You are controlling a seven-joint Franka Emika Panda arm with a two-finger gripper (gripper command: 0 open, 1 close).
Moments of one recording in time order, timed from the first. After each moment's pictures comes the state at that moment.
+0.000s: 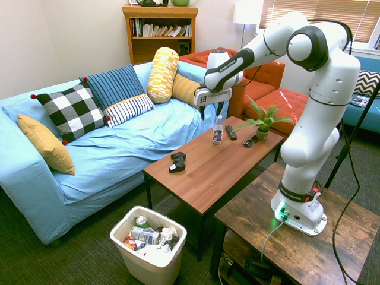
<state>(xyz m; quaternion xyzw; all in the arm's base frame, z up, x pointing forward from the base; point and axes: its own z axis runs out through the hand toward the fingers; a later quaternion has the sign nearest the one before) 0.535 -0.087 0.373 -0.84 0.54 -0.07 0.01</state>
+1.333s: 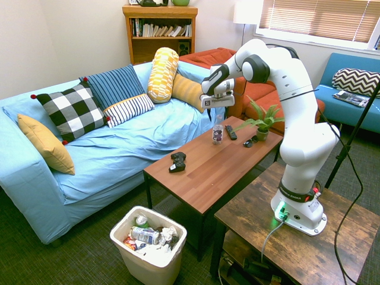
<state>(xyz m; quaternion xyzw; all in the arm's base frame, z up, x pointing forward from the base) 0.637 -0.247 0.257 -0.75 0.66 -0.02 -0.04</state>
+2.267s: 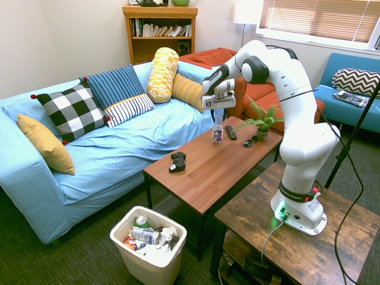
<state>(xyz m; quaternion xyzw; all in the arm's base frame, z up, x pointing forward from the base) 0.633 -0.255 0.251 -0.74 0.67 0.01 -0.04</state>
